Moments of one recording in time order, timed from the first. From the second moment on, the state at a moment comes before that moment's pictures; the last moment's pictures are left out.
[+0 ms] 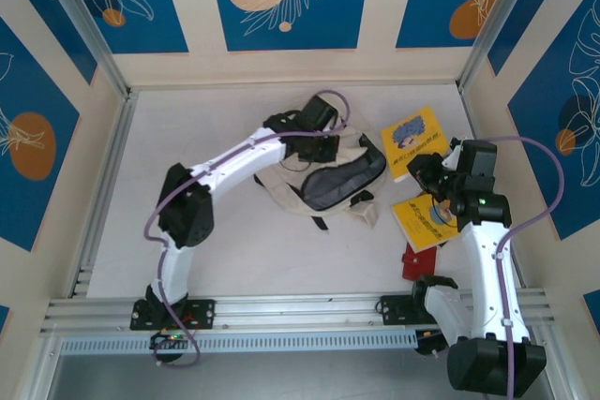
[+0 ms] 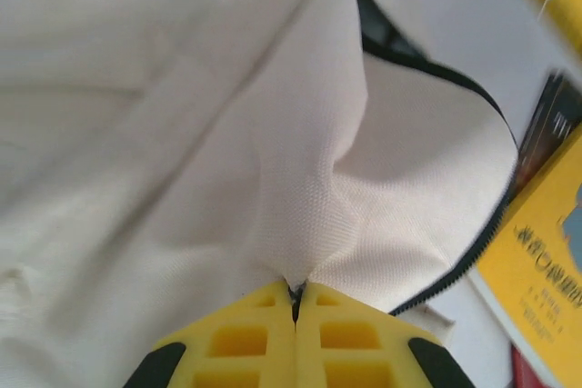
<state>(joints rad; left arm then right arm) -0.77 2.02 1.87 -0.75 0.04 -0.58 -0.14 0.86 0.88 -0.72 -0.43 0.73</state>
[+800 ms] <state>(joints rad) -0.73 1.87 1.76 -0.44 0.06 -0.58 0.17 1.01 0.75 -0.46 -0.61 0.93</state>
